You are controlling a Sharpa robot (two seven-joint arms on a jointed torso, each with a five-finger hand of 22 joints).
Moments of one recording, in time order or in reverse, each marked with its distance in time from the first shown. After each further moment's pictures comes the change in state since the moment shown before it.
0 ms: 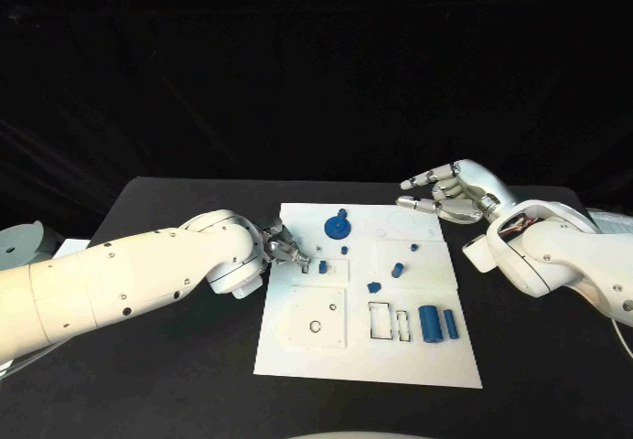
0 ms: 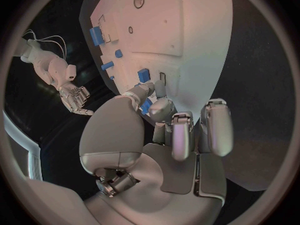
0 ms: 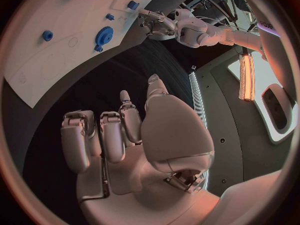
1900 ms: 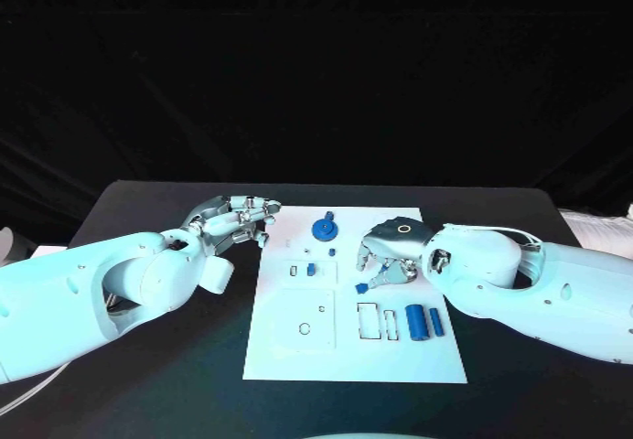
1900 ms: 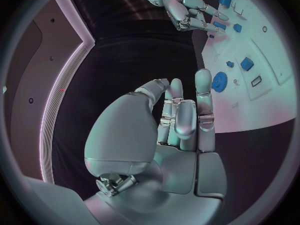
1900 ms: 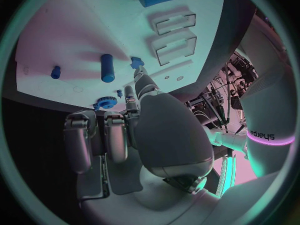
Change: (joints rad) left arm -0.024 -0.224 -0.003 0.121 0.931 -0.101 0.822; left_hand 0.229 0.074 -0.061 -0.005 0.004 -0.114 0.098 -0.099 -0.147 -0.281 0.094 -0.369 -0.393 -0.064 0.084 -0.295 -0.161 0.123 -0.200 0.075 -0.814 -0.190; right arm -0.047 0.115 -0.023 0.085 -0.971 0.432 -0.295; right_hand 0.118 -0.045 0.176 -0.115 -0.194 0.143 -0.057 0.004 -0.002 0.015 -0.043 0.177 -0.007 0.002 -0.032 0.047 0.000 0.000 0.004 -0.025 0.032 -0.001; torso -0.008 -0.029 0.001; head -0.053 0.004
